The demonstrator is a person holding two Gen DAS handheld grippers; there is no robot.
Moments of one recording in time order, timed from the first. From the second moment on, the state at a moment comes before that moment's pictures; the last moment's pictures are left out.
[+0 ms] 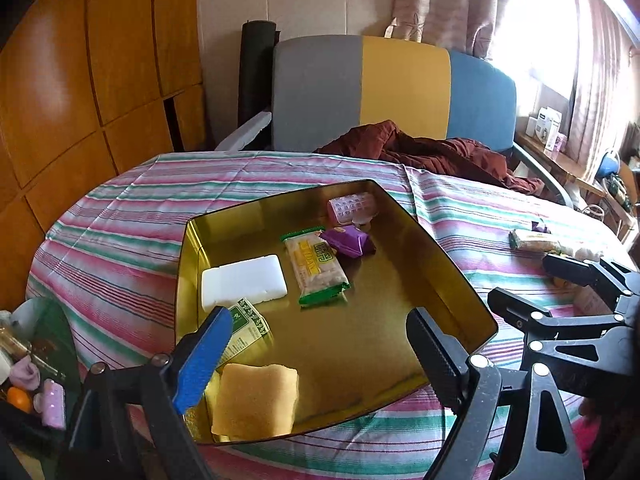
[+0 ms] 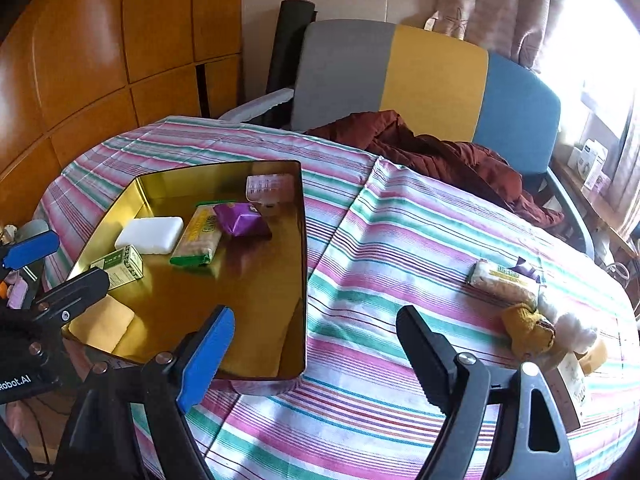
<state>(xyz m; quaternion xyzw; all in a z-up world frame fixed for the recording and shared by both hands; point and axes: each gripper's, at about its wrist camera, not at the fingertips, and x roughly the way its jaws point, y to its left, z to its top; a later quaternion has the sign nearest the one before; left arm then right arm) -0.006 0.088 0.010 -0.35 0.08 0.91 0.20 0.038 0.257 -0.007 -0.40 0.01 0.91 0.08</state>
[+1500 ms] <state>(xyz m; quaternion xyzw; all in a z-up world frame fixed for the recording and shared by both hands) 0.019 0.197 0.015 -0.34 0.18 0.86 0.32 0.167 0.569 -0.006 -0.31 0.29 0.83 0.37</state>
